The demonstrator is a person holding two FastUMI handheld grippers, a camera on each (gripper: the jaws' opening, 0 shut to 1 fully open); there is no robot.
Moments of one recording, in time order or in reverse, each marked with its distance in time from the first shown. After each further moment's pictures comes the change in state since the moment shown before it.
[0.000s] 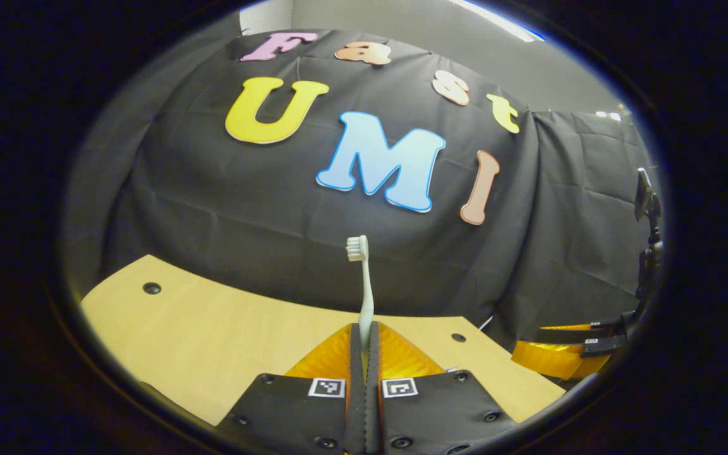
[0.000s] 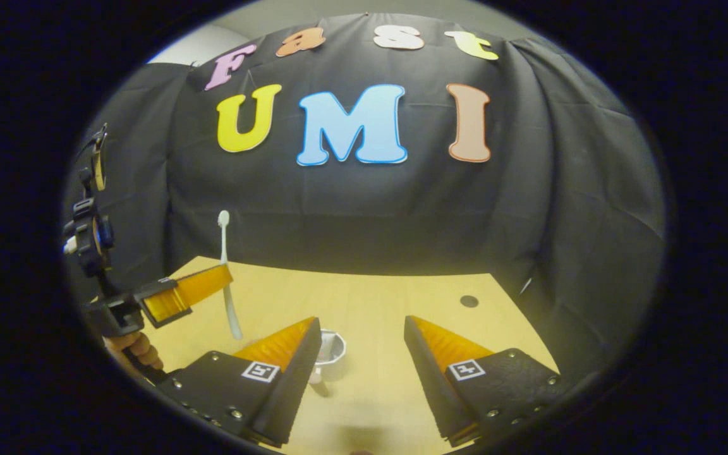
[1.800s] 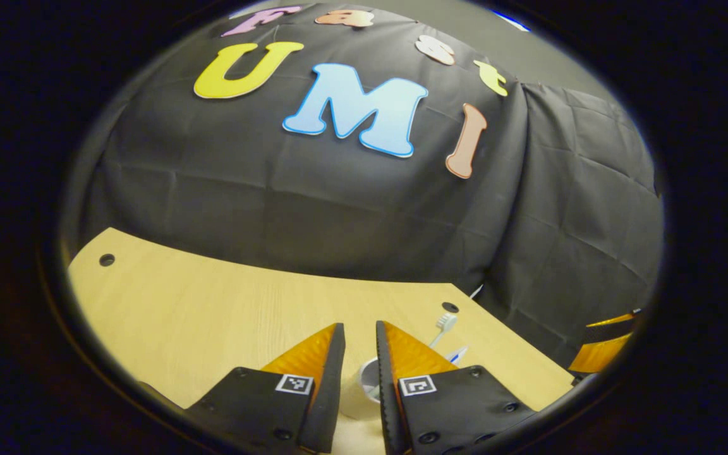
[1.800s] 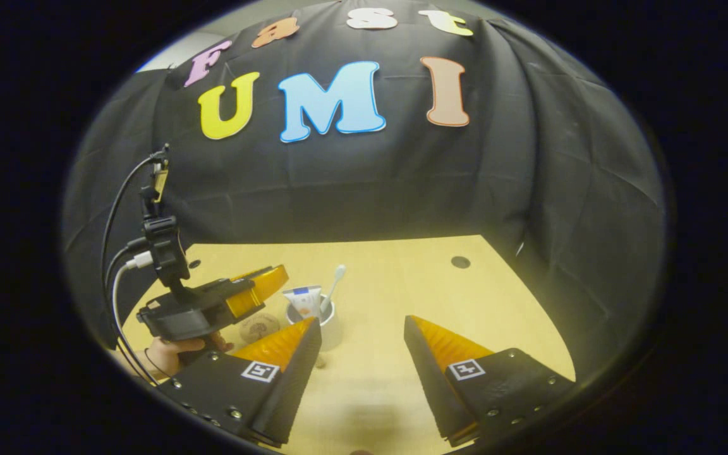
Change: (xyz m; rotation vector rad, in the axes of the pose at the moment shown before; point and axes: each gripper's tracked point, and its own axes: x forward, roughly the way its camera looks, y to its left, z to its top) left arm 0.051 -0.014 -0.099 0.019 0.188 -0.025; right arm -0.014 -0.004 -0.046 0.068 0.134 0.022
